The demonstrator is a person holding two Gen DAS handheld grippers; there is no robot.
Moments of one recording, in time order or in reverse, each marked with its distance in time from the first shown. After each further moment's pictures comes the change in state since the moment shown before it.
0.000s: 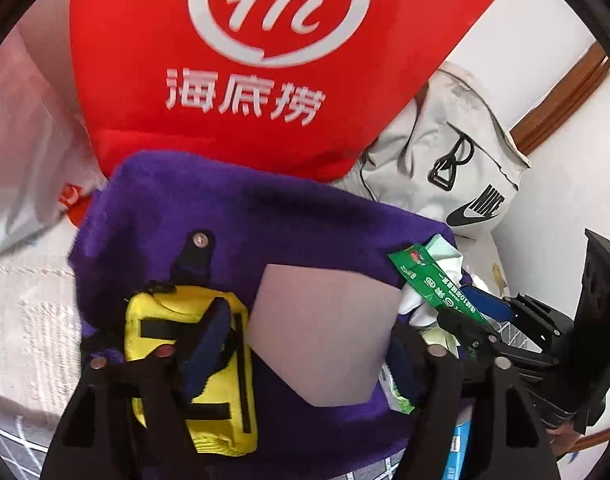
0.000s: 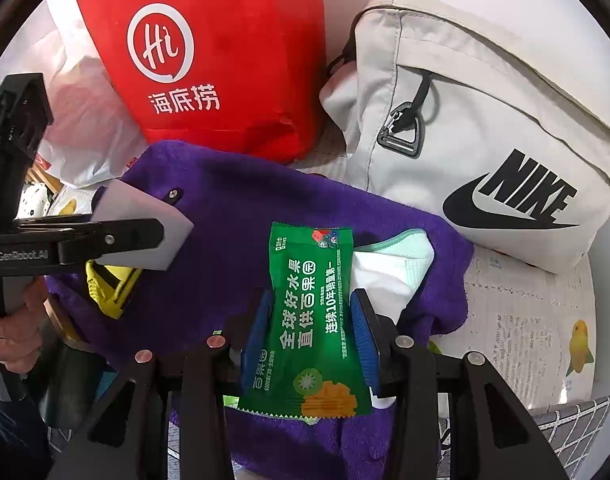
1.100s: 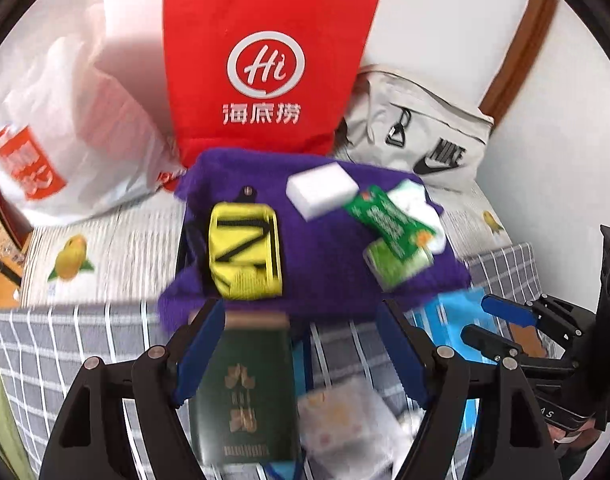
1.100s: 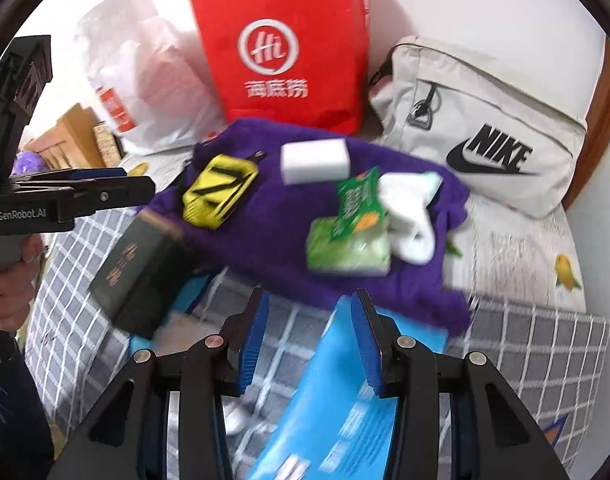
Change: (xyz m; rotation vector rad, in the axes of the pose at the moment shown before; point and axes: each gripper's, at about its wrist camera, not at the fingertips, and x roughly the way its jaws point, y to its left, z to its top) left arm -0.131 -0.029 -0.107 0.119 -0.074 0.158; right arm -0.106 0.061 -0.101 -0.036 -0.057 0.044
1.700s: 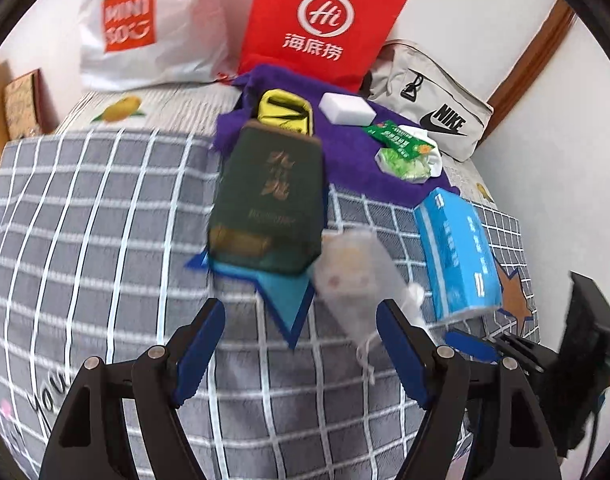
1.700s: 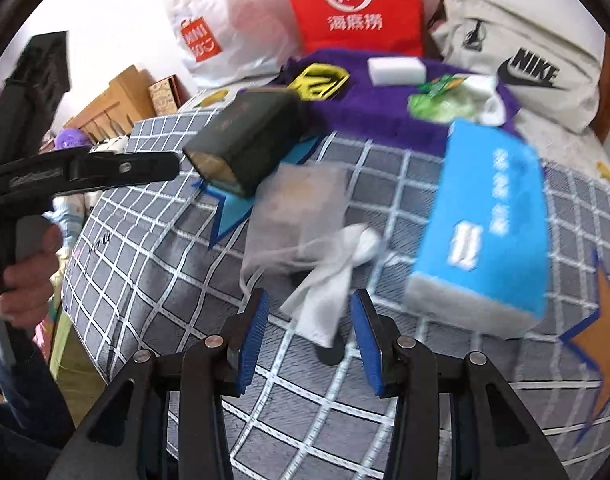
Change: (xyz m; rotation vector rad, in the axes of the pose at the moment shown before) left arm -0.041 0.032 -0.149 -0.200 0.010 -0.036; right arm -0.011 0.073 -0.137 0.001 0.055 0.151
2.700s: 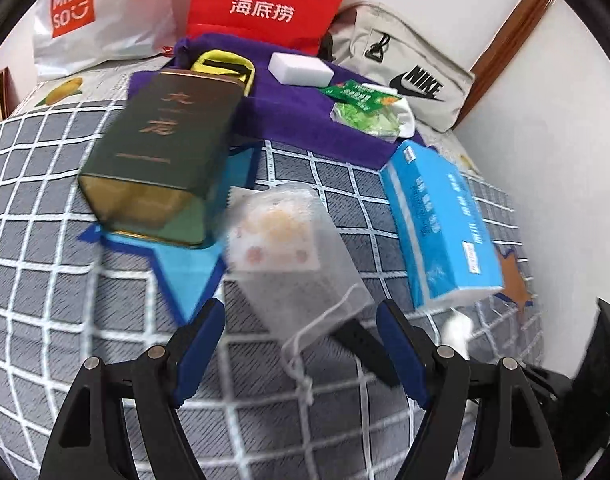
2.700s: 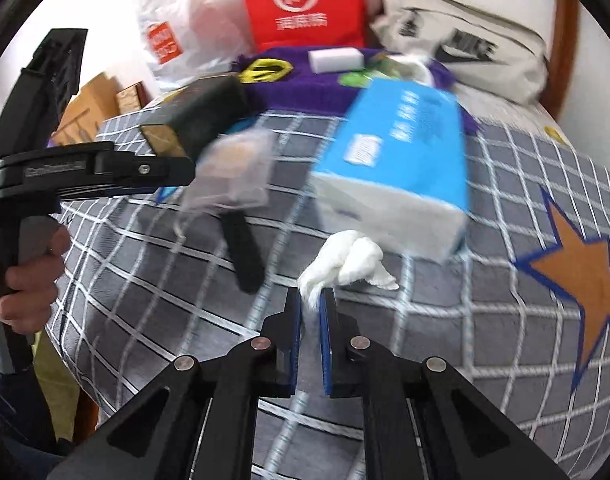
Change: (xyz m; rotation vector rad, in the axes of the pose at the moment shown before) left arm 0.065 -0.060 -0.018 0.048 0.023 -0.036; right arm -0.020 -0.042 -0.060 0.062 -0.060 -0.132
